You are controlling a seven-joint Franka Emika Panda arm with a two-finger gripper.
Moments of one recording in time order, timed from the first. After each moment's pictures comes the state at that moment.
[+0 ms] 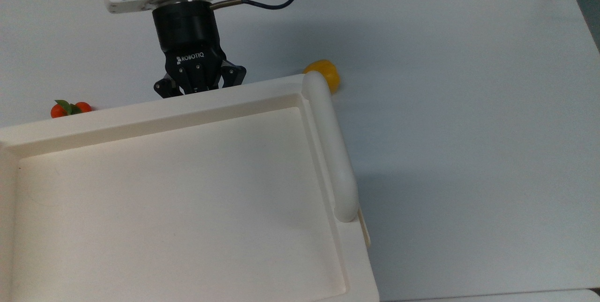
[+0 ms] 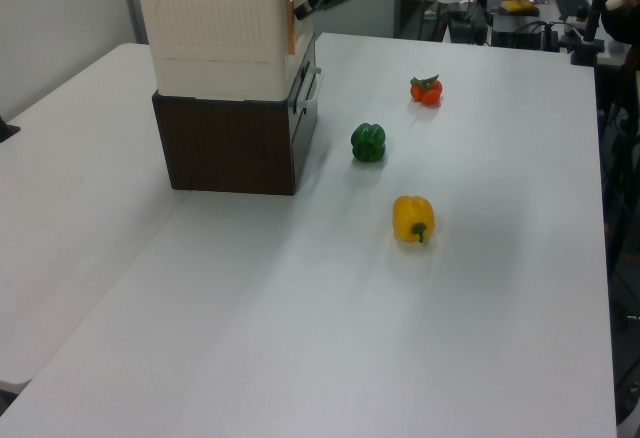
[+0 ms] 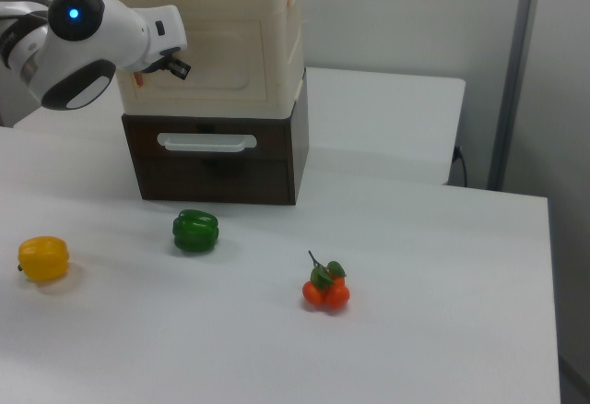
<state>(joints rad) 0.06 0.38 -0.02 -1.50 0.71 2.81 -0.35</state>
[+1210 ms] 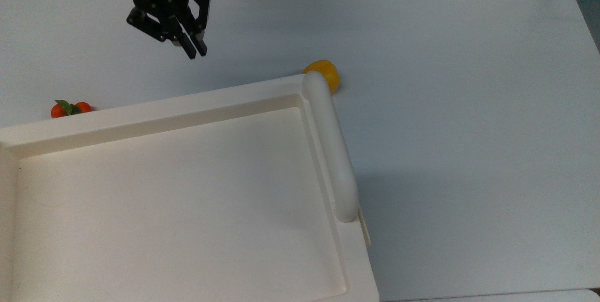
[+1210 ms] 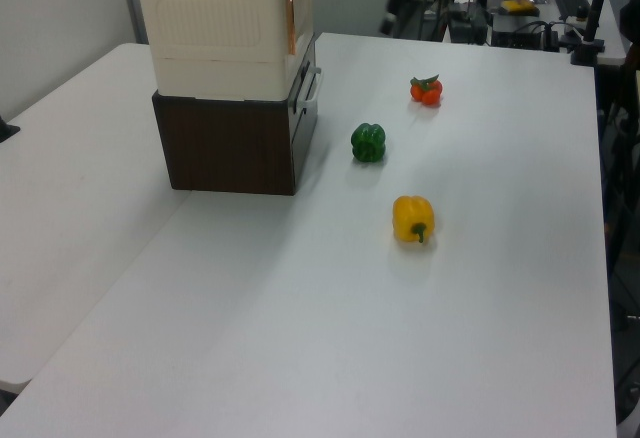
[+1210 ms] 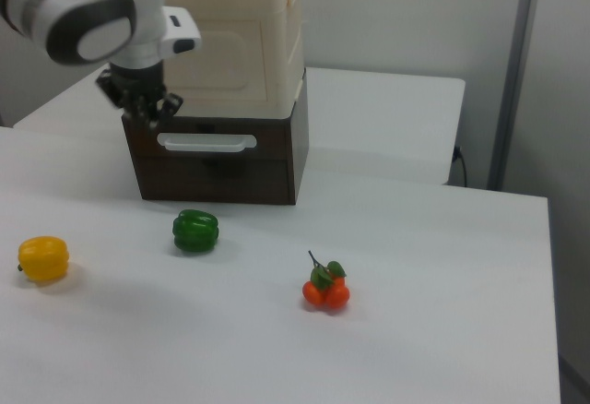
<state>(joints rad) -0.06 0.19 -0.11 -1.51 0.42 1.91 -0.40</state>
